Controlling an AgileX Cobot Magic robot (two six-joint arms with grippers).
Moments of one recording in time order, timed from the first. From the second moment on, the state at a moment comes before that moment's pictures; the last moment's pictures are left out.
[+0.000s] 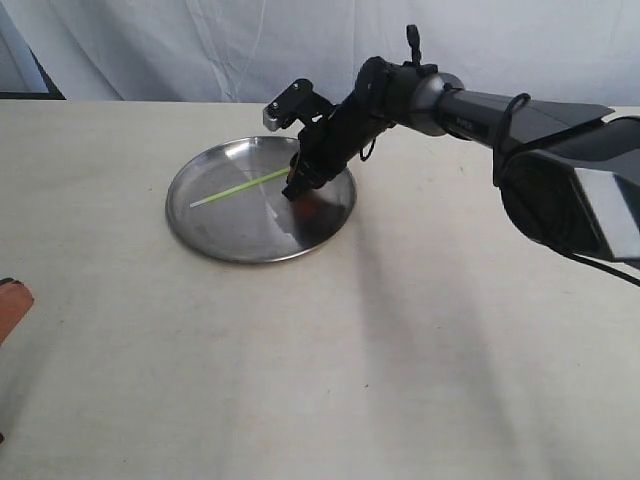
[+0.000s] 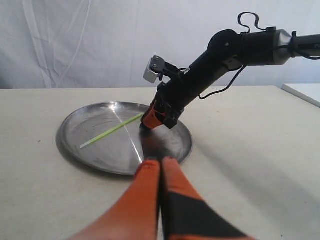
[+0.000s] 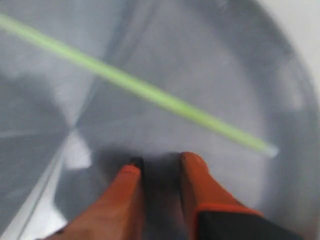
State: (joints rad) left arm -0.24 0.20 0.00 1.59 -0.30 -1.77; right arm 0.32 2.61 -2.15 0.46 0.77 -0.95
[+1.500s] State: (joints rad) left arm -0.24 0.20 0.00 1.59 -0.30 -1.77; right arm 0.30 2.64 -2.14 0.55 0.58 -0.68
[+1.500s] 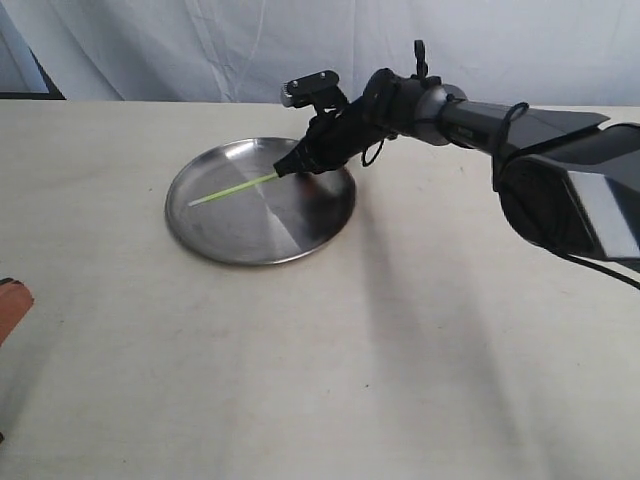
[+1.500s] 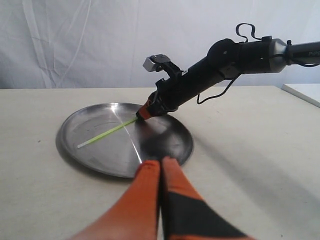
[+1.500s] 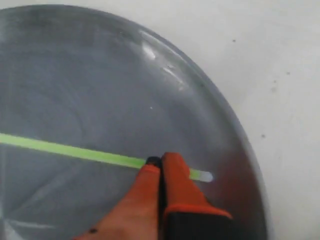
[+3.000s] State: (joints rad) left arm -0.24 0.20 0.00 1.59 -0.30 -1.77; right arm 0.31 2.49 -2.13 0.49 0.99 -0.82
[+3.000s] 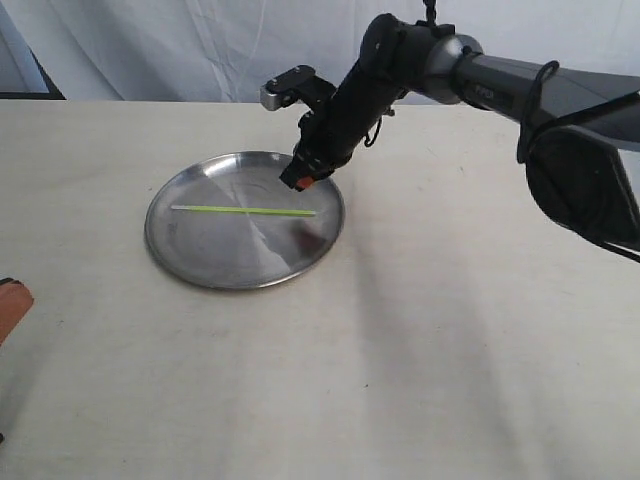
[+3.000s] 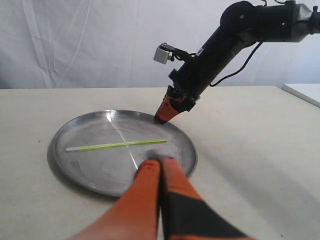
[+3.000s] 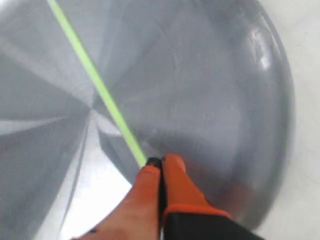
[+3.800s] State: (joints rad) left arm -0.24 0.20 0.00 1.59 -0.30 -1.77; right arm 0.35 2.56 -2.13 0.41 0.87 -0.97
